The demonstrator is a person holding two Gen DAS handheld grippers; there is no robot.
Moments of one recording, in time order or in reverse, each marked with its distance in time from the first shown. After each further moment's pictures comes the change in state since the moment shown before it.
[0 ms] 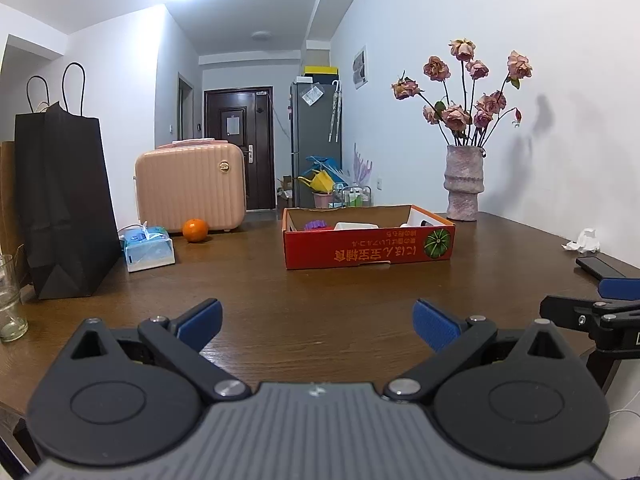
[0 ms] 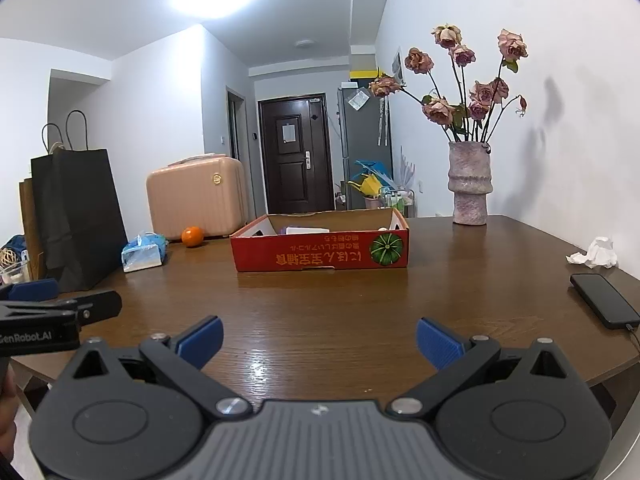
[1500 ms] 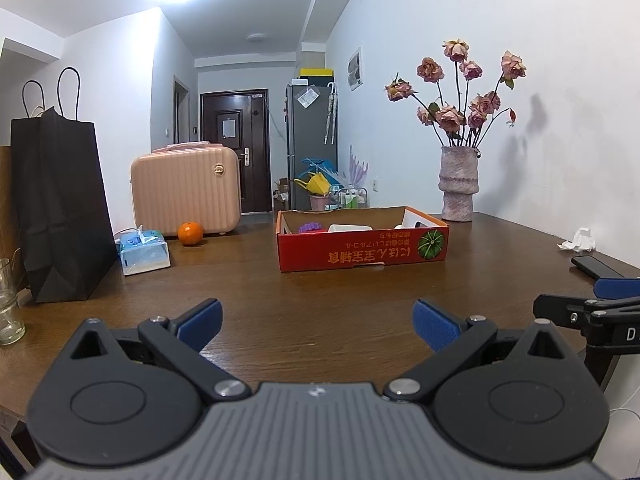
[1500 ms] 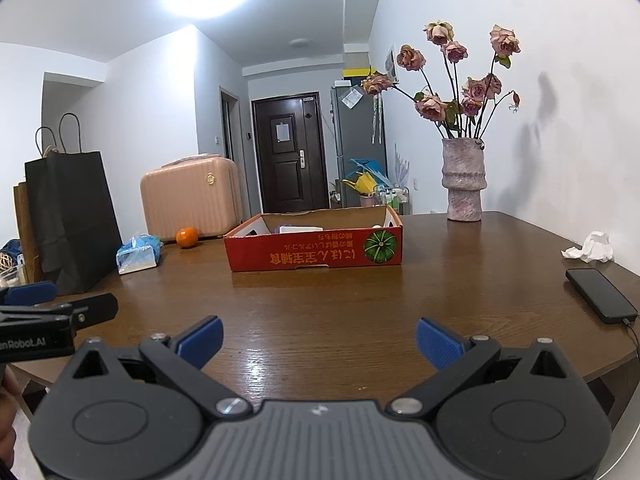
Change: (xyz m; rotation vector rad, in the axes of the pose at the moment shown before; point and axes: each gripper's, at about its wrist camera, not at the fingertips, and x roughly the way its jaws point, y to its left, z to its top) left arm -0.001 -0.004 0.002 0.010 -0.006 -0.012; right arm 0.001 -0.005 0.000 0.018 0.004 -0.014
